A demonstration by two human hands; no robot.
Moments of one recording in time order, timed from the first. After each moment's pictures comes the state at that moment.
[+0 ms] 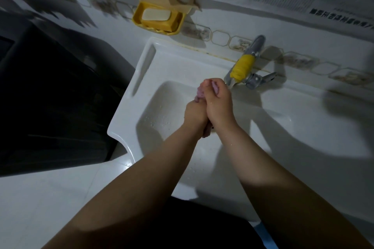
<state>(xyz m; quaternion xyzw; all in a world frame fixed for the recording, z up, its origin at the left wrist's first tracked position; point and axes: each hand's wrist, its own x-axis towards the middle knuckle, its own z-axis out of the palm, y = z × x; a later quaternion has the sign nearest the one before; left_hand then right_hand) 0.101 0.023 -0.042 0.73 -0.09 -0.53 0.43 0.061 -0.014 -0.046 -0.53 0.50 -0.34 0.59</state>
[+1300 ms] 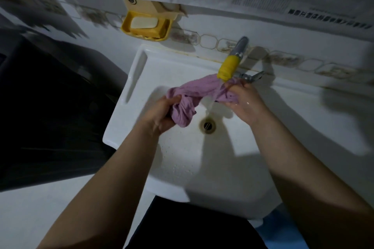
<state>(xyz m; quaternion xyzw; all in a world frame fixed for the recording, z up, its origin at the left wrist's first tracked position) 0.169 0.038 -0.042 0.51 0.01 -0.66 0.55 -0.006 -0.071 -0.024 -0.34 0.50 -0.28 0.75</state>
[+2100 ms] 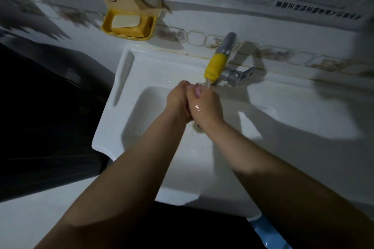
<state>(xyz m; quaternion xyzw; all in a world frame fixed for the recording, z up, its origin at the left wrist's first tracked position) 0.110 -0.020 -0.045 0.63 0.05 -0.61 0.49 0.044 -0.028 -0.037 -0.64 0.63 -0.17 0.40</state>
